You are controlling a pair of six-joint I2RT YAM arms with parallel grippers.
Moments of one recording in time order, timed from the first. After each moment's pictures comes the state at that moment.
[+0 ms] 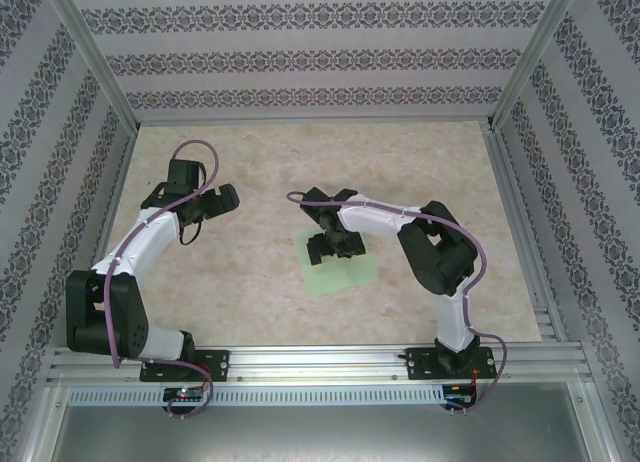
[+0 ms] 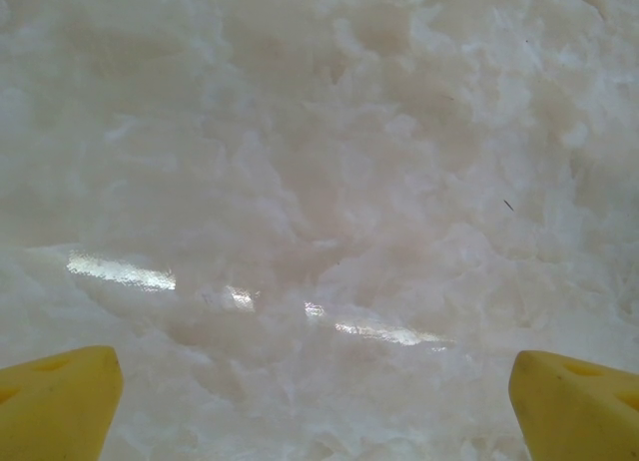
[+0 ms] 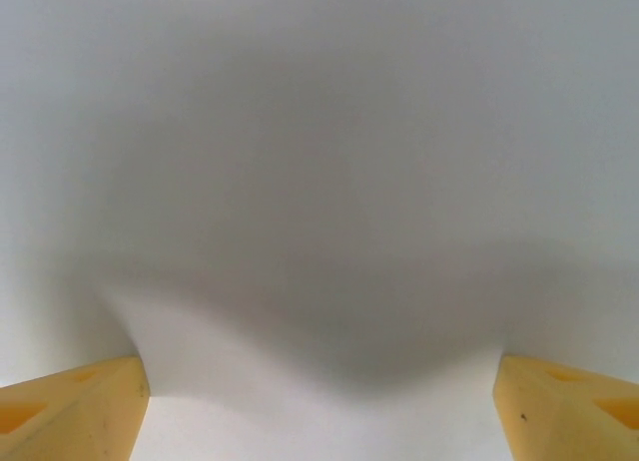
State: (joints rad) left arm -0.08 1.41 0.97 -0.50 0.07 -0.45; right arm 0.76 2.01 1.38 -0.90 0.00 0.50
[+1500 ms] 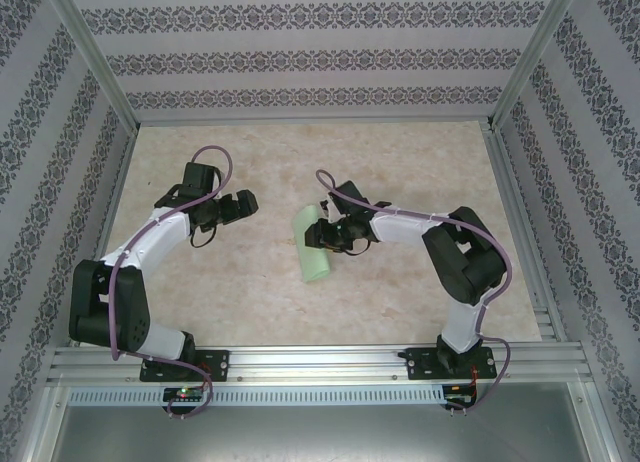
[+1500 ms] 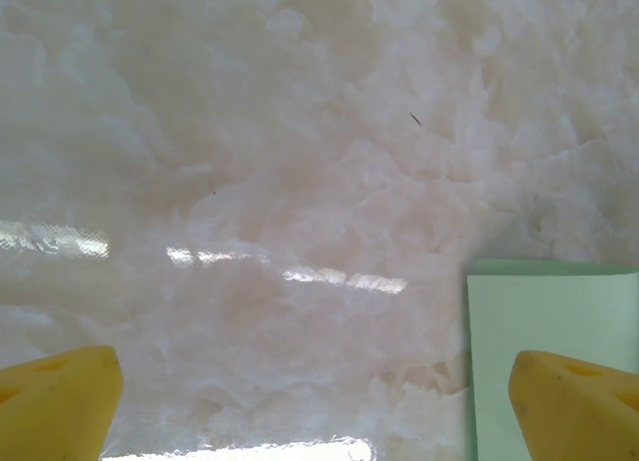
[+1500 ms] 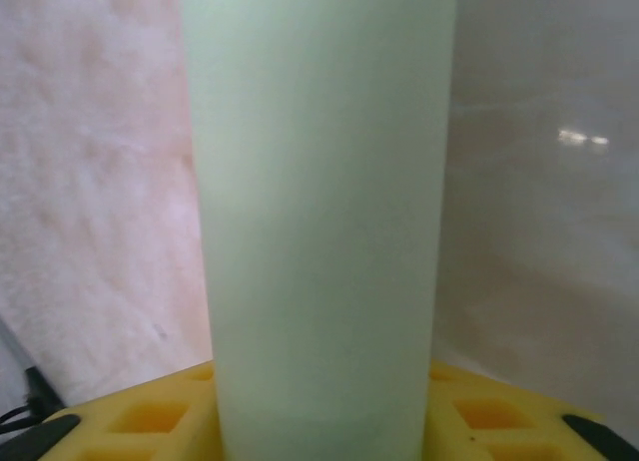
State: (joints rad) left arm -0.16 1.45 0.95 -0.47 0.22 -0.52; right arm 0.63 1.85 1.06 -0.26 -0.47 0.64
